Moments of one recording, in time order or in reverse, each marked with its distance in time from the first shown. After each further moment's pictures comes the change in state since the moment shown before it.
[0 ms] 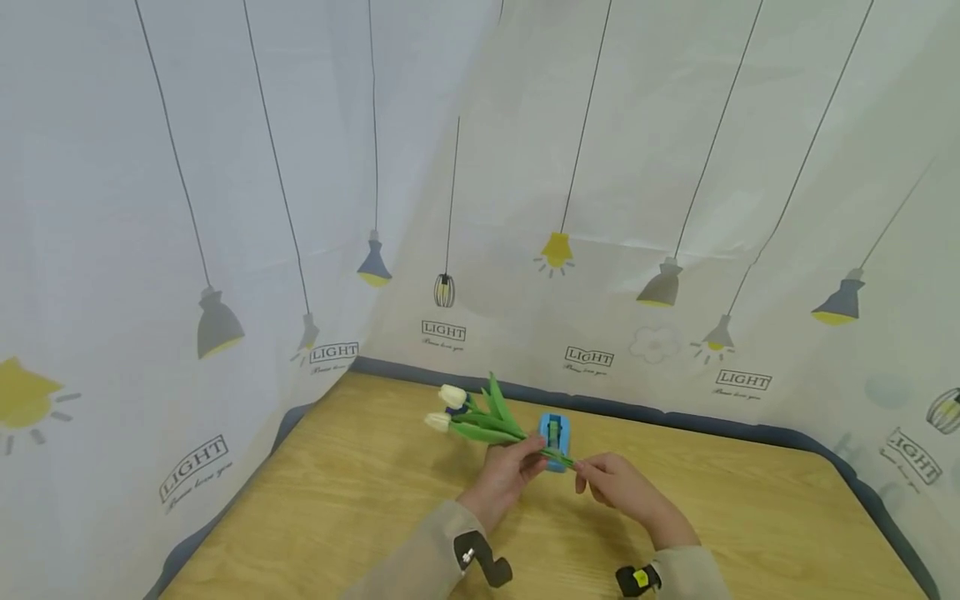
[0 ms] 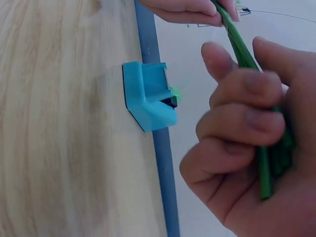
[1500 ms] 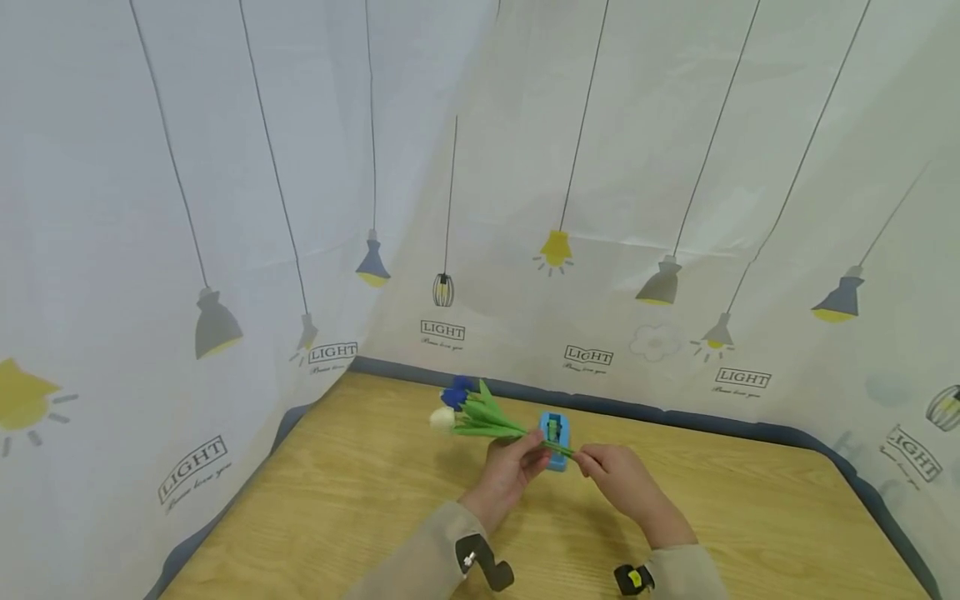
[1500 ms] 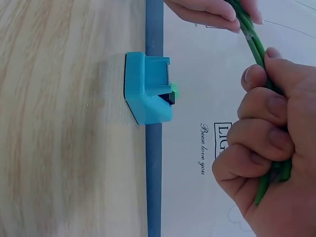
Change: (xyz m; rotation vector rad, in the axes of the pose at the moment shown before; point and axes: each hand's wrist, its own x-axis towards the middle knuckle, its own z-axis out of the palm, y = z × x) left_hand -0.002 0.001 0.003 -0.036 -0.014 0.011; right_hand 0.003 -0.012 0.007 -0.366 0.275 -0.039
